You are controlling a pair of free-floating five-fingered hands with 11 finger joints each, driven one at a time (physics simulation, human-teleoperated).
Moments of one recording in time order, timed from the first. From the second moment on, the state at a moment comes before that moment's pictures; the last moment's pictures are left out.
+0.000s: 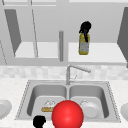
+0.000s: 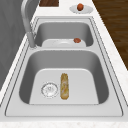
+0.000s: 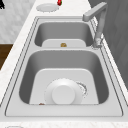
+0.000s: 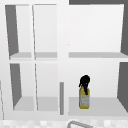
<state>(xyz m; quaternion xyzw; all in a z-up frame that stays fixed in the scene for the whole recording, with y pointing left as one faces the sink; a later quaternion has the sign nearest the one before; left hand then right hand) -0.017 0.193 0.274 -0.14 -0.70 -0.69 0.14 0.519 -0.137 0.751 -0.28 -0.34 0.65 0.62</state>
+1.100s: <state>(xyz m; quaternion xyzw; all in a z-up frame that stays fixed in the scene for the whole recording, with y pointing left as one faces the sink) -0.017 0.193 0.274 -0.14 -0.70 -0.69 0.14 0.542 -0.135 0.743 -0.31 -0.38 0.63 0.60</state>
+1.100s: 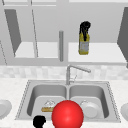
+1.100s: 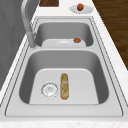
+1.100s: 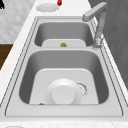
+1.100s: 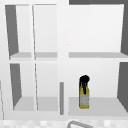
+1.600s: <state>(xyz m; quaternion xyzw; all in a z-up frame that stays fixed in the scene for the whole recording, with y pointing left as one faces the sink) -0.017 0.193 0.274 -0.14 -0.70 -0.69 0.14 0.544 -0.134 0.746 -0.32 -0.38 0.63 0.60</state>
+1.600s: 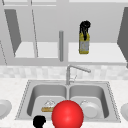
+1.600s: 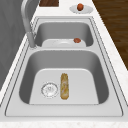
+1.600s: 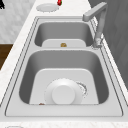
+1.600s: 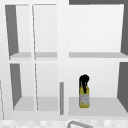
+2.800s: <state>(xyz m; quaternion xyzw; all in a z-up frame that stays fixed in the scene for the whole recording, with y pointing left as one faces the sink) -0.017 0.193 0.274 -0.14 -0.70 -0.69 0.14 0.390 -0.140 0.793 -0.33 -0.39 0.62 0.59</state>
